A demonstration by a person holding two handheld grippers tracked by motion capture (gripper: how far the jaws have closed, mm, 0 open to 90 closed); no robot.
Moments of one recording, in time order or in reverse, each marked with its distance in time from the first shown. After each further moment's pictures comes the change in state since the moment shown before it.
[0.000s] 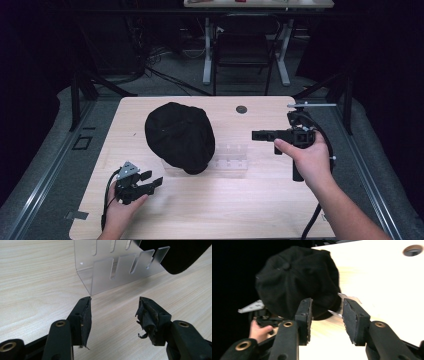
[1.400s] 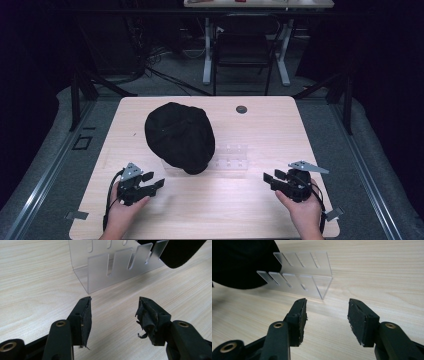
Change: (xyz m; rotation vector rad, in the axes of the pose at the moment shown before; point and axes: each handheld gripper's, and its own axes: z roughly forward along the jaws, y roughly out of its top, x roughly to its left) left arm -0.005 -0.002 0.004 0.017 0.003 0.043; right arm -0.084 -0.145 0.048 -0.134 -0.285 -0.114
